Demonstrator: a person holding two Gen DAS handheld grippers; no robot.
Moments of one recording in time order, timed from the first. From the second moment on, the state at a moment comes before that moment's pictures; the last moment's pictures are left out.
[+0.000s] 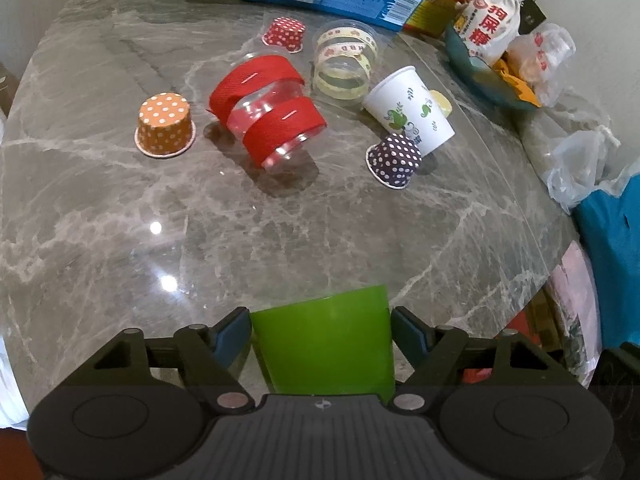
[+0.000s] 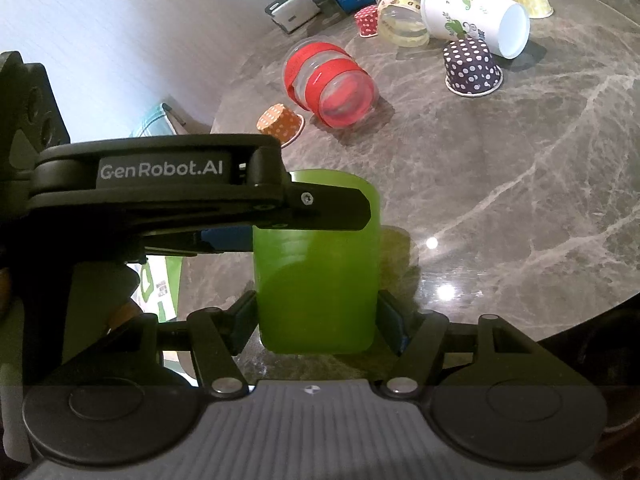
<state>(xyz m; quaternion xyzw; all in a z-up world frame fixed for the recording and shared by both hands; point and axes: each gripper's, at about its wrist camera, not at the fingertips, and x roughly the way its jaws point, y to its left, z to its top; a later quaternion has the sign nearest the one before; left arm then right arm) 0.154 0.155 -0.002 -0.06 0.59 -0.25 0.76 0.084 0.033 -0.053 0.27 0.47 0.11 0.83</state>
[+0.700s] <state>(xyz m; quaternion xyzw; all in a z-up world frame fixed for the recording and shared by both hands) 0.116 0.153 0.016 -0.03 0.47 -0.30 0.83 0.007 -0.047 -0.044 0.34 0.36 0.08 0.86</state>
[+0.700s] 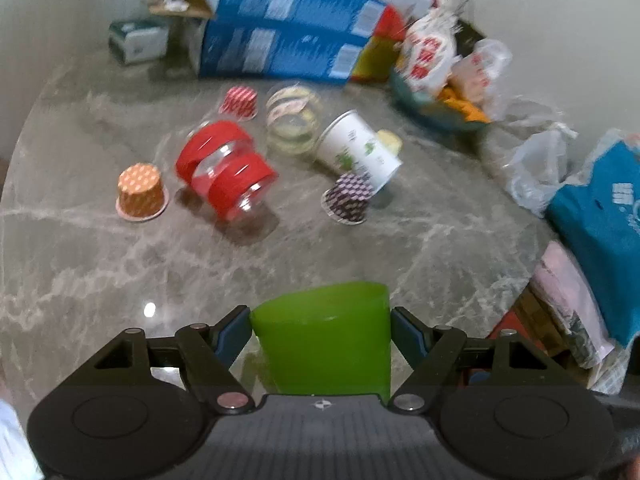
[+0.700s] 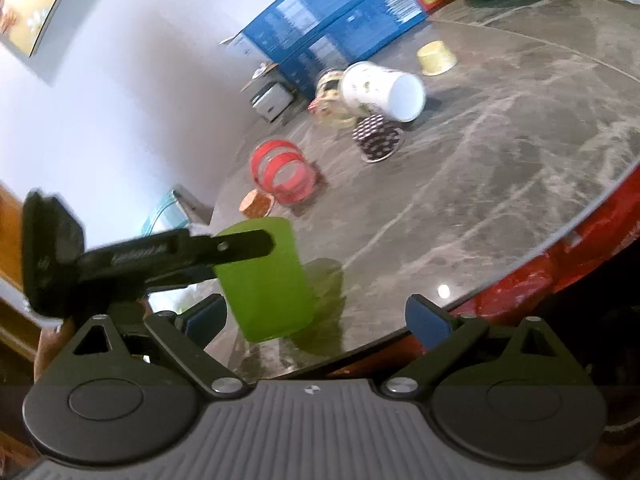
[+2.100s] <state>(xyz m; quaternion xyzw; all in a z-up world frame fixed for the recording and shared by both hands) 0.065 0.121 -0.016 0.15 0.17 -0.23 0.95 -0.009 -0.051 -0.057 0.32 0.29 0.03 0.90</state>
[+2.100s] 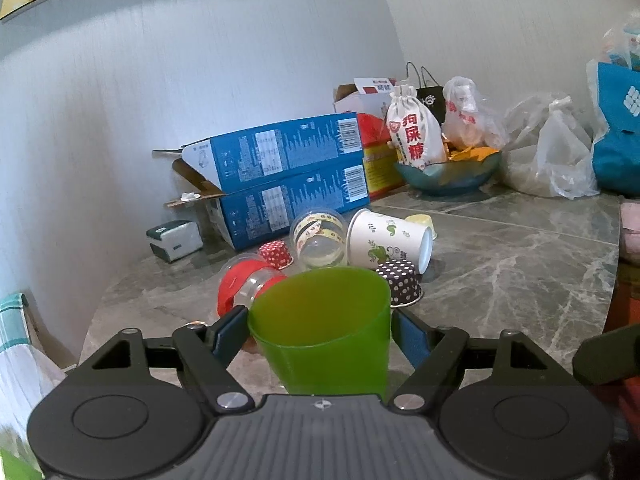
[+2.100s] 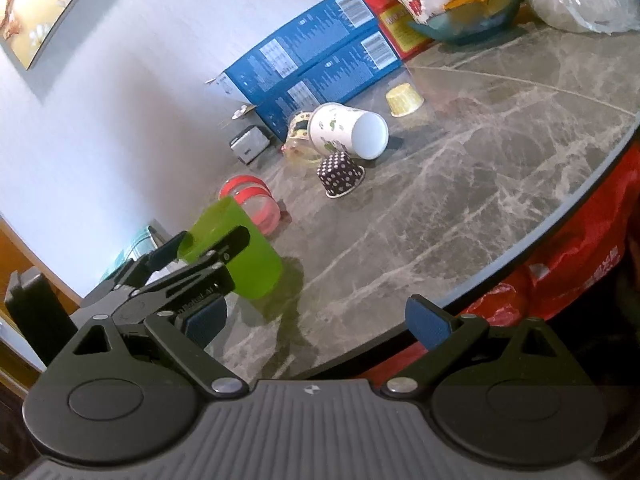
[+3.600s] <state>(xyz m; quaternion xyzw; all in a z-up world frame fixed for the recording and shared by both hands) 0.043 0.214 0.084 0.04 0.29 -0.29 0.91 -0.022 0.013 0.046 0.08 0.27 0.01 0.96</state>
